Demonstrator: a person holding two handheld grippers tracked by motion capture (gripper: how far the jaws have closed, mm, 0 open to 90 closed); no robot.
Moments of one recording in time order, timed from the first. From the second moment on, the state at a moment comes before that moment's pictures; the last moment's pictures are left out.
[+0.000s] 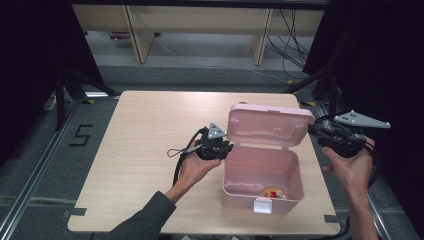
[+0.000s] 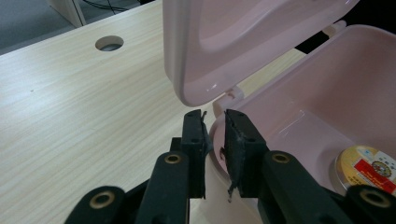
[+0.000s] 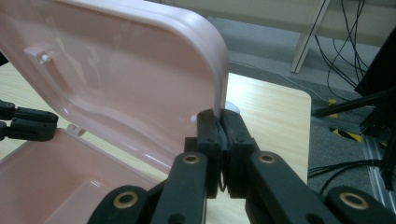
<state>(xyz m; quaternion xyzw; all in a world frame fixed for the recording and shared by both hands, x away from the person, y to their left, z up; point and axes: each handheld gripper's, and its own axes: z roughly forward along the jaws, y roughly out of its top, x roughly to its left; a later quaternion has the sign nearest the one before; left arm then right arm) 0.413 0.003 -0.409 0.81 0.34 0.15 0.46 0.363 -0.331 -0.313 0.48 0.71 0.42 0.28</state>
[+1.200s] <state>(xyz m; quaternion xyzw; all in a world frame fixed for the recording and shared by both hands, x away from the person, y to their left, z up) 0.352 0.055 -0.397 0.81 0.30 0.12 0.48 0.305 -0.332 -0.332 0.45 0.73 0.42 0.30</state>
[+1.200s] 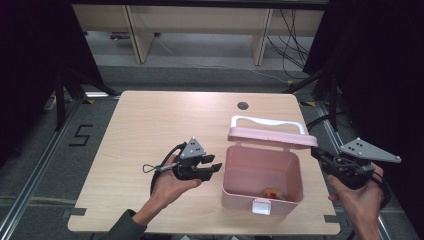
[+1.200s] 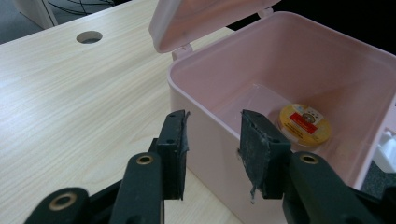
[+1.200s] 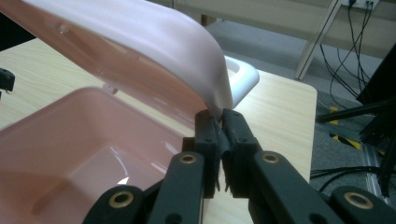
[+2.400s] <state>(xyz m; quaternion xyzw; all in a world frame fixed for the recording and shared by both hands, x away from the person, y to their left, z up) 0.307 0.091 -0.421 0.82 0.30 0.11 0.48 0.268 -0.335 -0.365 0.45 0.75 0.43 0.25</state>
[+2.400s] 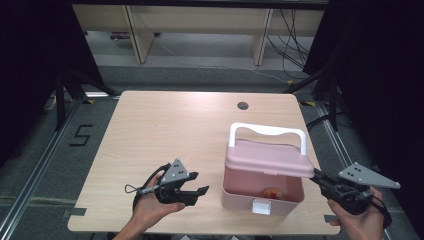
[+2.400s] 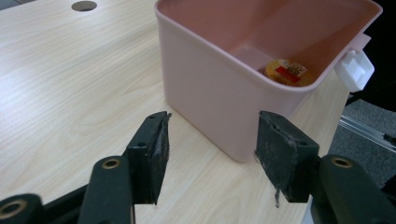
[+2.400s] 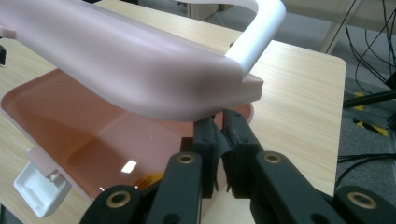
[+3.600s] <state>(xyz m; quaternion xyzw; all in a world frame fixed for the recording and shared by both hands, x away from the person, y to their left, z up) 0.276 0.135 -0.454 0.83 0.32 0.11 0.44 0.251 -0.349 -0.395 0.46 0.76 0.40 0.21</state>
